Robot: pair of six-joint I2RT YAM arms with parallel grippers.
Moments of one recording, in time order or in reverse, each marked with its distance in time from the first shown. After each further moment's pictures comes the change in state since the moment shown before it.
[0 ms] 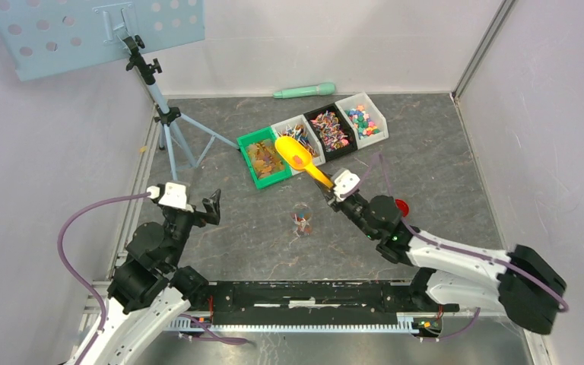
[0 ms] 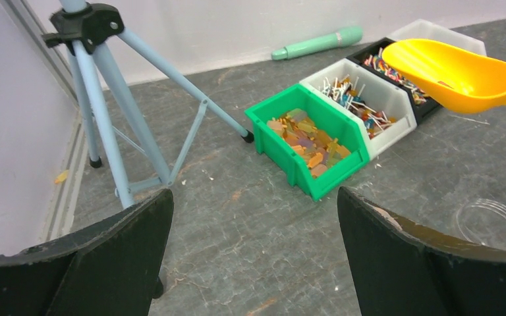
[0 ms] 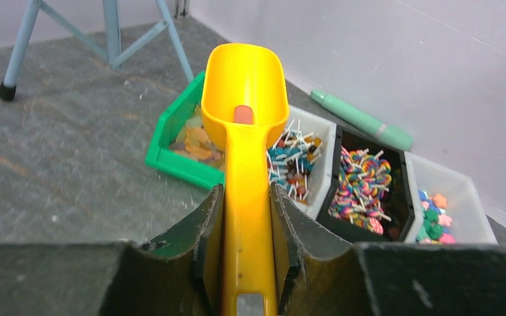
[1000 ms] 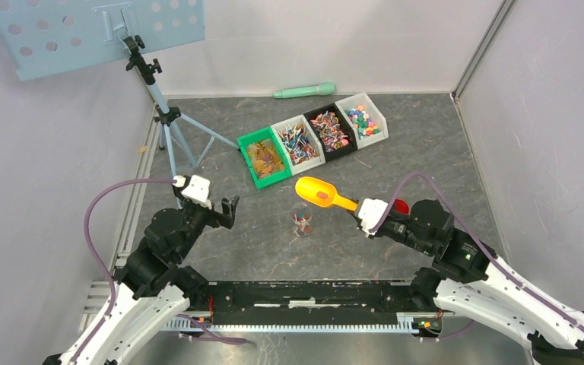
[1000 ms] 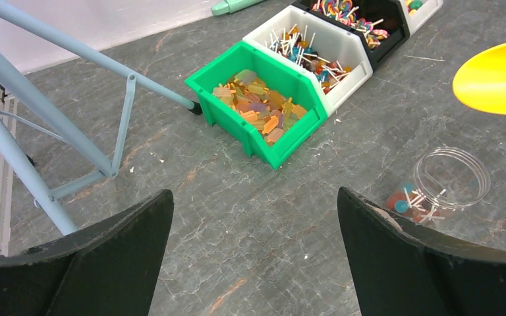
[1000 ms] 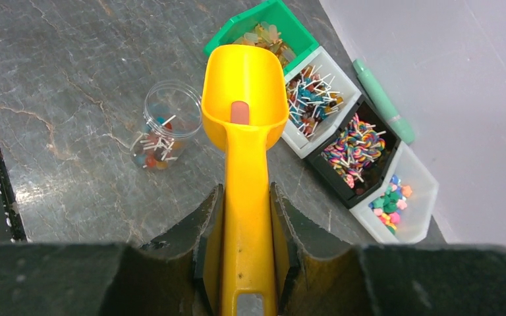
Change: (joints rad) left arm 0.000 0.142 -0.002 -0.023 0.166 -0.036; right arm -0.002 -0.578 0.202 -1.107 -0.257 -0.234
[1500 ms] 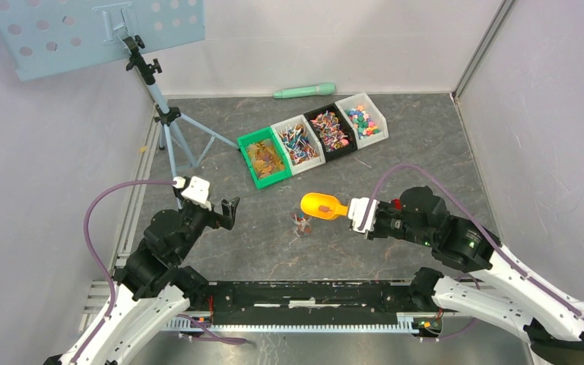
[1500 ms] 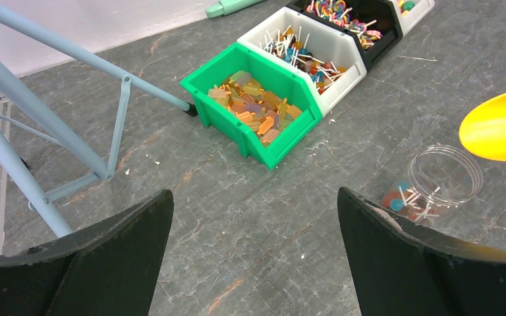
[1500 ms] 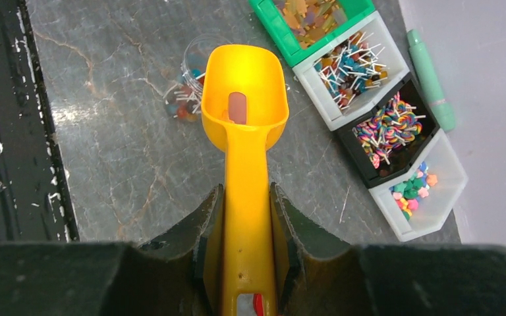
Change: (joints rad) left arm 0.000 -0.019 -0.006 0.000 0.018 0.000; right arm 0.000 0.129 0.219 -0.307 -0.061 -0.070
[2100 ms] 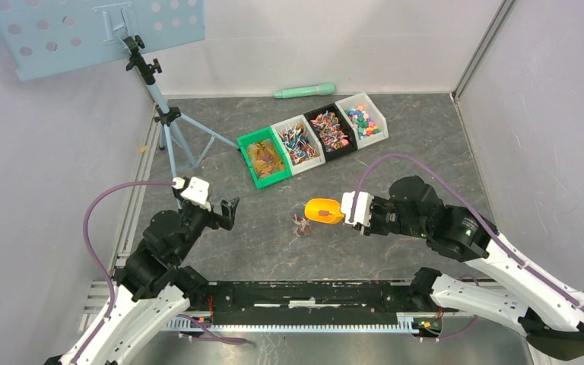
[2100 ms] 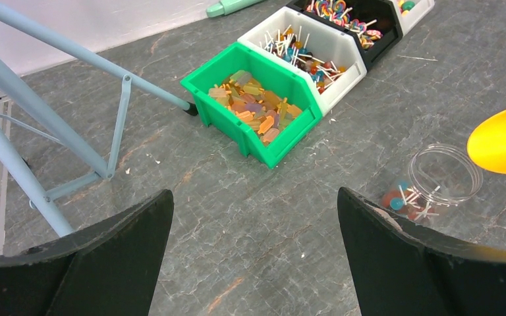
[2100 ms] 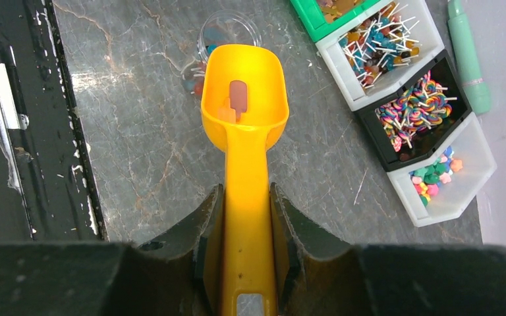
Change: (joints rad) left arm 0.000 -0.008 0.000 -0.004 0.000 0.000; right arm 0.000 0.125 0.148 -0.178 -0.010 0.015
